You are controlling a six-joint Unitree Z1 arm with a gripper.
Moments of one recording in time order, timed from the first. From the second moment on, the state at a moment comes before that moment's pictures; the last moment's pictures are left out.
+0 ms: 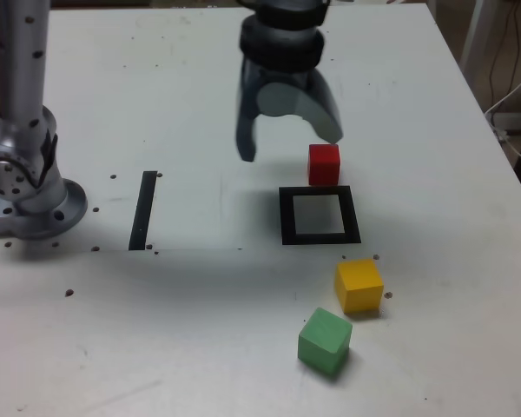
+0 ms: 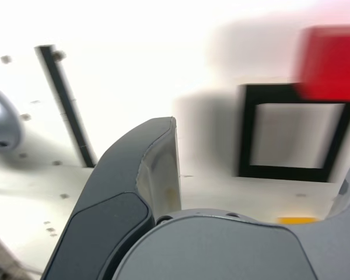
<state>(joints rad) 0.06 1.93 -1.50 1.32 0.03 0.06</state>
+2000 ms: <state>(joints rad) 0.16 2.25 -1.75 1.39 0.00 0.16</state>
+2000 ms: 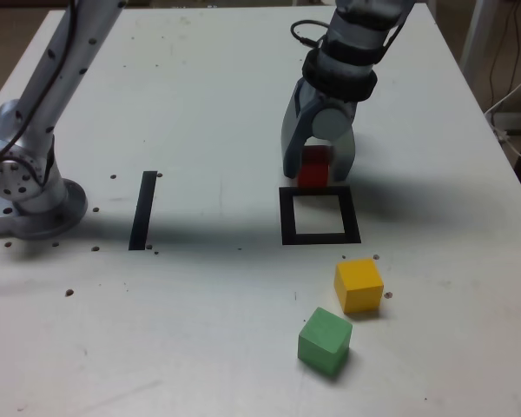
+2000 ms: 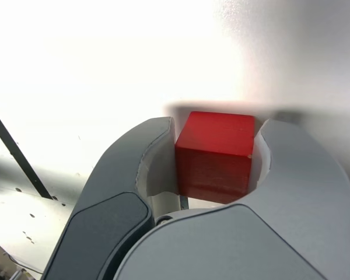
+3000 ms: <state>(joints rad) -0.03 2.18 -1.70 1.36 -0.05 0.06</state>
